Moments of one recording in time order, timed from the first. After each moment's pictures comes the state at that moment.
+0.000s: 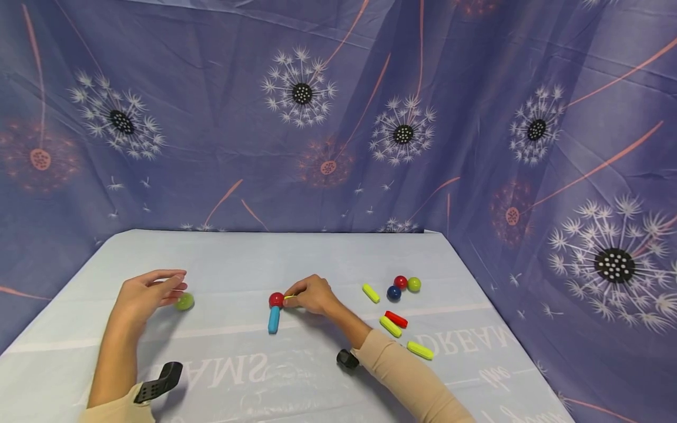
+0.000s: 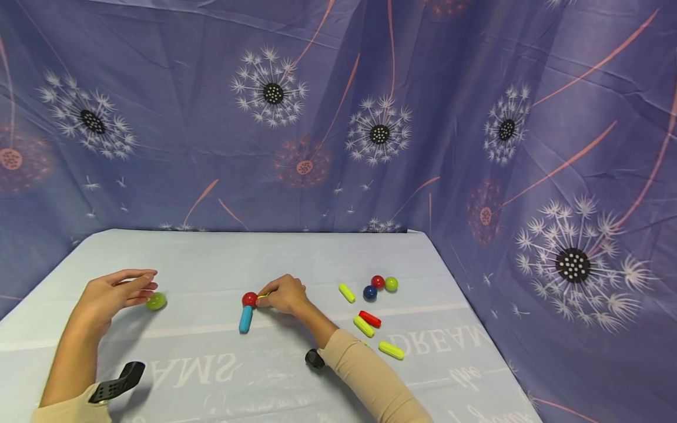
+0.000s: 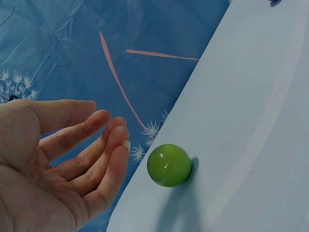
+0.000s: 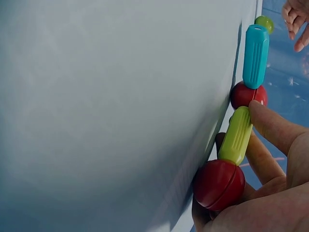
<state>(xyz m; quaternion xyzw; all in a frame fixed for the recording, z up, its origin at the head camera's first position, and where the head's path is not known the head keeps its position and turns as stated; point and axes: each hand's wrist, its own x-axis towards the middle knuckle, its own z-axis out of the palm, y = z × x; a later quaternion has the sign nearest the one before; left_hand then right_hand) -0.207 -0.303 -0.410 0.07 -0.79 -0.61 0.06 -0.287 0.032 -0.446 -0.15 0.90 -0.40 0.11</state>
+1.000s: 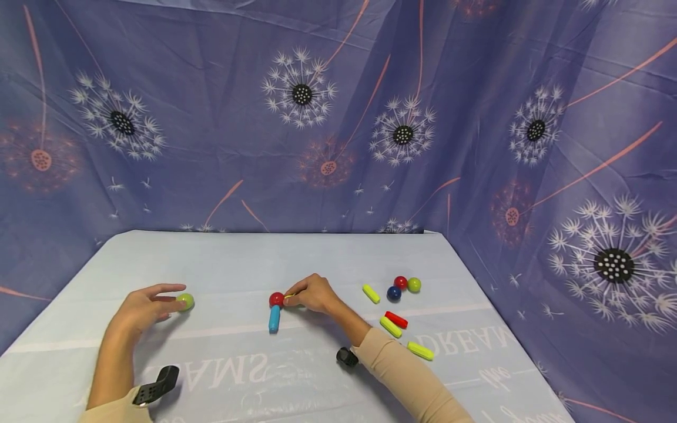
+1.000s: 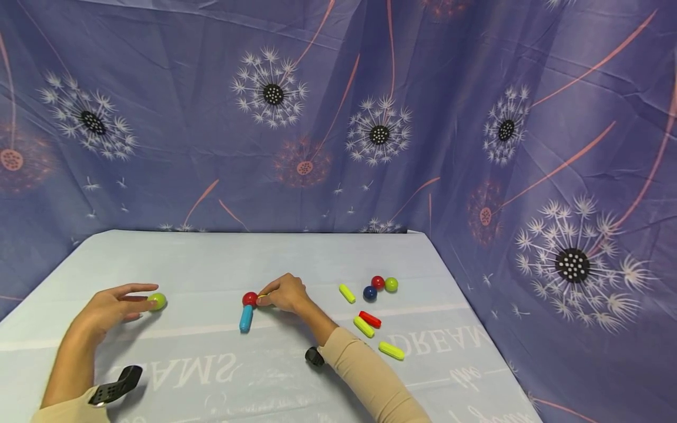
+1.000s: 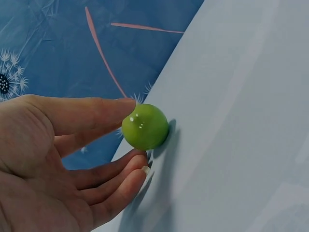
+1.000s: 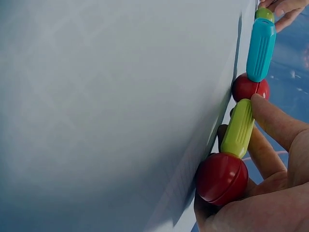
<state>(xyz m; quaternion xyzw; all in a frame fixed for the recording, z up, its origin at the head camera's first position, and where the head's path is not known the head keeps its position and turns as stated) -0.208 -0.323 -0.431 0.11 -0.86 -0.49 -0.05 -0.293 0.033 -0.447 -0.15 0.90 -0.40 0.12</state>
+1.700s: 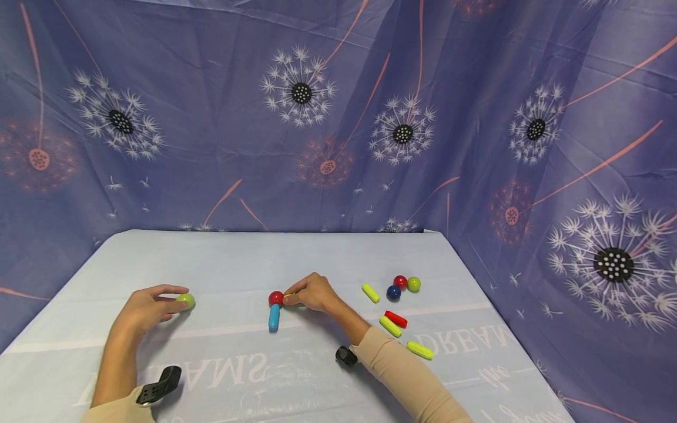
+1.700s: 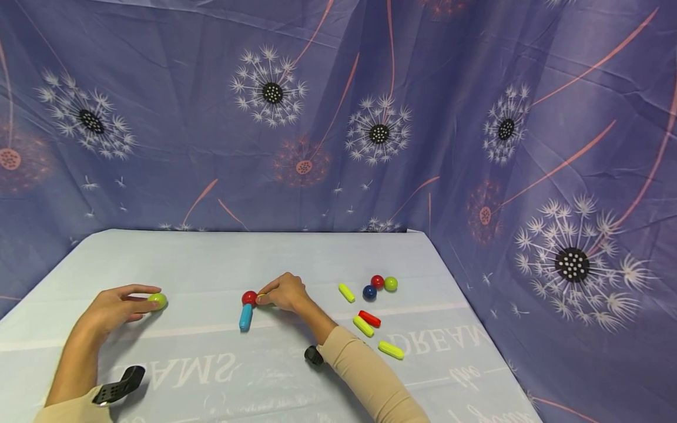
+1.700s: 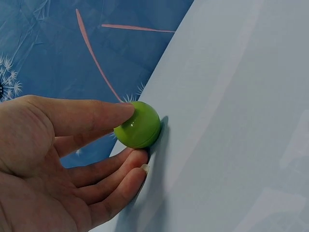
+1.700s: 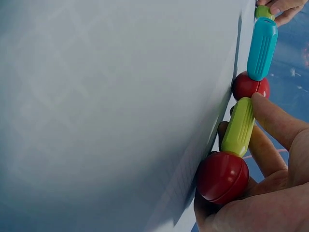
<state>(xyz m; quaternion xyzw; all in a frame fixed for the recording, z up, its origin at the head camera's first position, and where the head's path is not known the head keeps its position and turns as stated) -0.210 -0.317 -0.430 0.11 -0.88 -0.46 -0.07 -0.294 0.032 -0.446 -0.13 0.91 -0.38 0.12</state>
